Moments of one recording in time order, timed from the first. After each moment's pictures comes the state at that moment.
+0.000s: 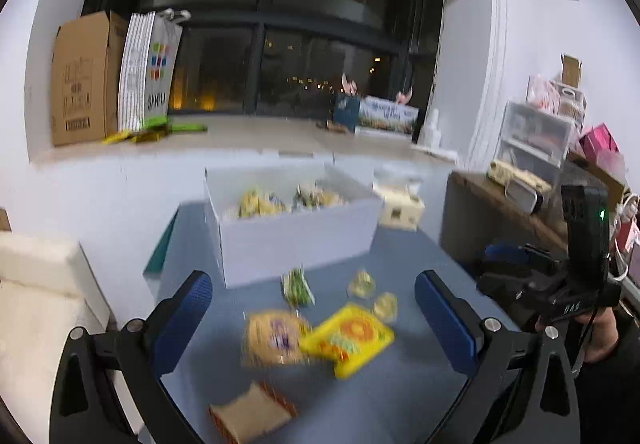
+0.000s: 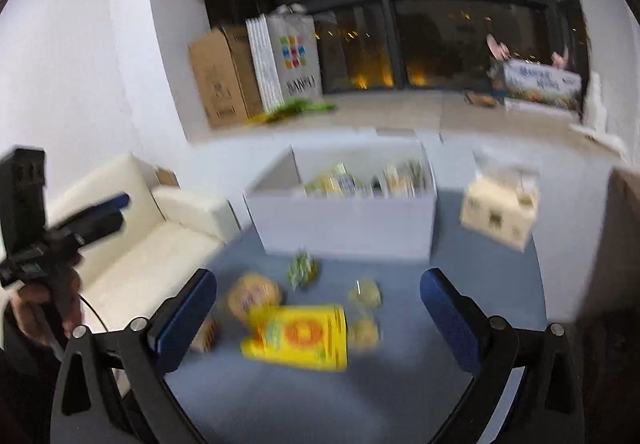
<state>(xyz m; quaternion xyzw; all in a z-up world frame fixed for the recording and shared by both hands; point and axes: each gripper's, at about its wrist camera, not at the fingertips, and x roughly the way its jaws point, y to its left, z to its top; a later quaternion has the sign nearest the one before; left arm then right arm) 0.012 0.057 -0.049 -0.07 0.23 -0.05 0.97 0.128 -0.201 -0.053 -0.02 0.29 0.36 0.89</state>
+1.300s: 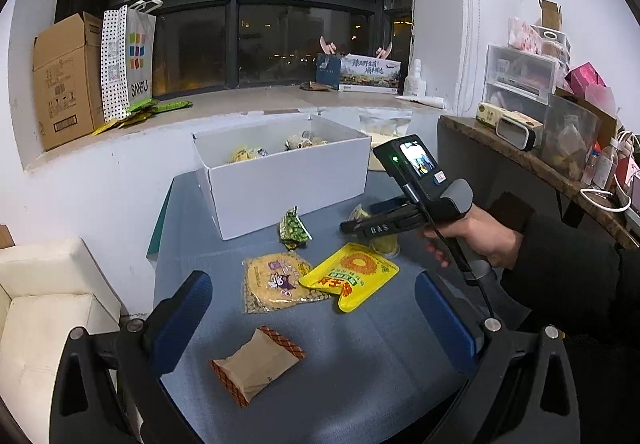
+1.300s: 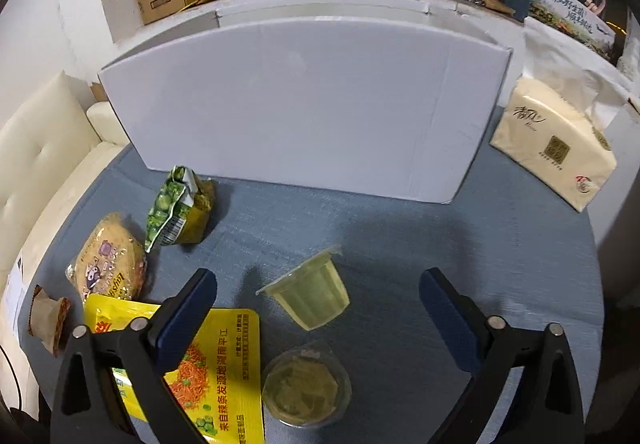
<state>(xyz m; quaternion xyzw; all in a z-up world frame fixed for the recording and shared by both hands) -0.007 0.042 -0.084 -0.01 0.28 -0.07 0.96 0.268 -0.110 -0.186 -0.12 0.42 0.30 0.85</state>
